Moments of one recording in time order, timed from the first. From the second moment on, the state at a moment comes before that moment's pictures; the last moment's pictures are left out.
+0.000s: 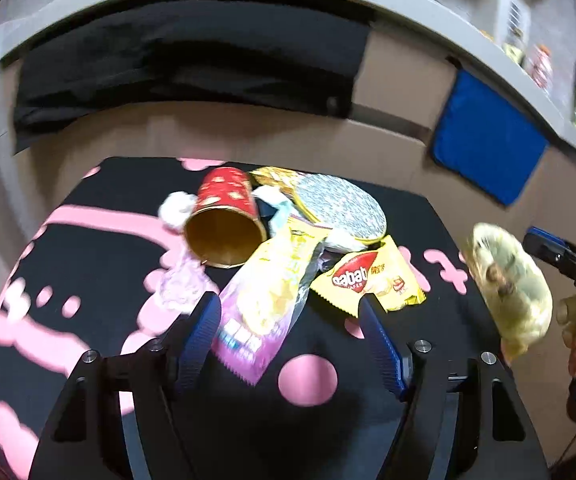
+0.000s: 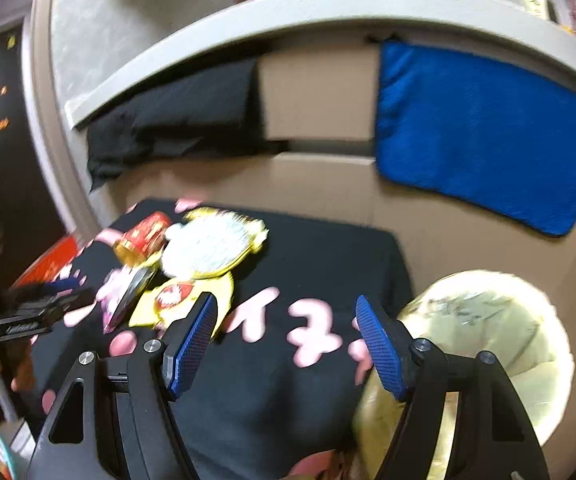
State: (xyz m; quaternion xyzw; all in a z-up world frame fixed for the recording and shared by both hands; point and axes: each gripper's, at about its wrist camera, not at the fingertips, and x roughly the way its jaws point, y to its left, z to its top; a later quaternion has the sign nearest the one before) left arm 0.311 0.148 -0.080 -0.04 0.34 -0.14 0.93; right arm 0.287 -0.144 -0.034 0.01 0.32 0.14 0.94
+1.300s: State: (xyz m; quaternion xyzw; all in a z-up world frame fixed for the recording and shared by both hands) left arm 0.274 0.262 -0.099 -0.22 0.36 -0.10 0.90; right arm 0.419 -0.035 -0.047 0.11 0.40 0.30 0.86
